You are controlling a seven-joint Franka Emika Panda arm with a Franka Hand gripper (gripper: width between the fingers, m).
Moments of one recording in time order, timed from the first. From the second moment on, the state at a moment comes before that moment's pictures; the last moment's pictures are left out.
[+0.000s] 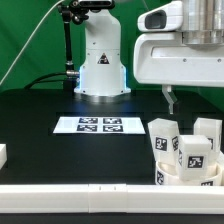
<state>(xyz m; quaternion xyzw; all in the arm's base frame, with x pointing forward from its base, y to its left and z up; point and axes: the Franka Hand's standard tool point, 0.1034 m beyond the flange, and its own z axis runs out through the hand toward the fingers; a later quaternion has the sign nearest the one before) 0.617 0.112 0.110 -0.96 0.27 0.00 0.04</state>
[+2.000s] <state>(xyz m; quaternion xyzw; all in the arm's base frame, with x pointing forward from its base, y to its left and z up) 0.614 0.116 0.096 -0.87 0.50 -0.01 0.03</state>
